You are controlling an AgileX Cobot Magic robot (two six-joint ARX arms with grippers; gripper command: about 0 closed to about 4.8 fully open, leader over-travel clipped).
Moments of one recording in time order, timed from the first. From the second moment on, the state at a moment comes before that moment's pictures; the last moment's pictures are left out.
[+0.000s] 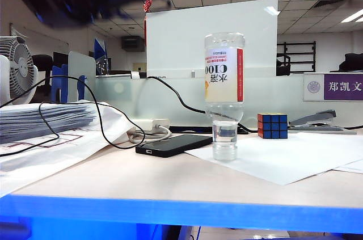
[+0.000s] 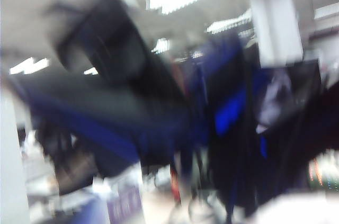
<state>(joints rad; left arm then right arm) -0.58 1.84 1.10 1.36 0.60 -0.07 0.20 1.93 1.53 1.40 -1.24 1.37</state>
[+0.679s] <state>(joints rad) -0.46 0.95 1.11 0.00 0.00 0.24 -0.23 1.49 1.53 1.39 -1.46 1.42</state>
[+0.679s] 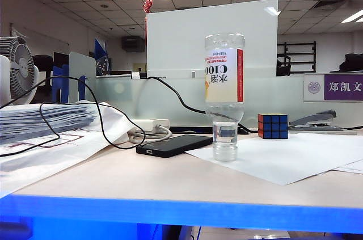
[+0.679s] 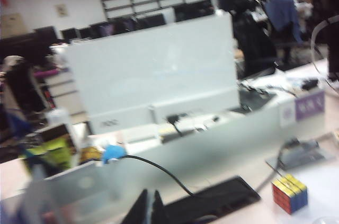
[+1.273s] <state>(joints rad) -0.46 0.49 1.10 -0.30 -0.15 0.26 -0.47 0.87 1.44 1.39 -1.23 1.56</state>
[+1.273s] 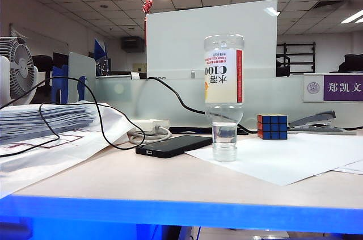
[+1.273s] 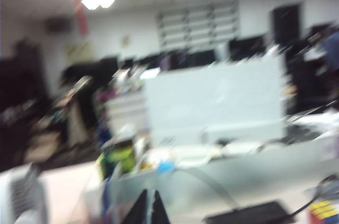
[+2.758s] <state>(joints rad) -0.46 0.49 1.11 -0.47 -0.13 0.30 -0.43 0.58 0.88 0.45 -1.26 0.86</state>
